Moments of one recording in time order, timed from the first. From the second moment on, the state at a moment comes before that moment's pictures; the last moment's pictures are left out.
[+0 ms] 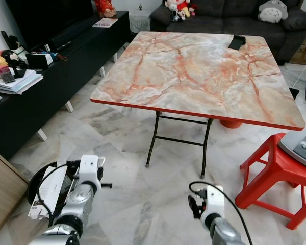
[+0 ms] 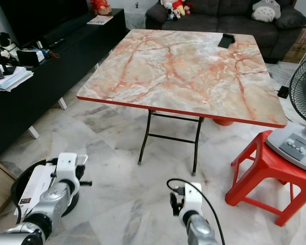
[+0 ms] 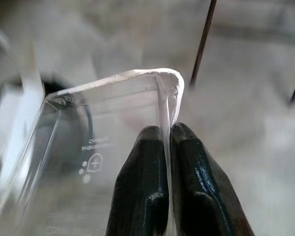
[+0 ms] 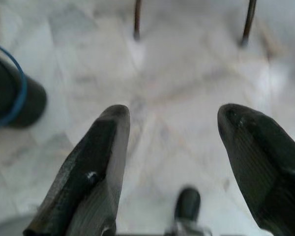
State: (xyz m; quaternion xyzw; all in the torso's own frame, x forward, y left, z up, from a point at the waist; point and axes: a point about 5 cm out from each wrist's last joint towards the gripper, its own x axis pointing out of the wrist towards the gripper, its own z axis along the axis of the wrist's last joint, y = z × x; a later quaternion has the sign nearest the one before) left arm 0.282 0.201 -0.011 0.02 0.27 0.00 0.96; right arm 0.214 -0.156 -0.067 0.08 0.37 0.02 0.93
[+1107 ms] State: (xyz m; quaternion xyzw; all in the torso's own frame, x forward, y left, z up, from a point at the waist) left arm 0.207 0.227 -0.065 -0.04 0.43 0.10 0.90; right arm 0.186 -0.148 -0.084 0.06 0.43 0.03 0.90
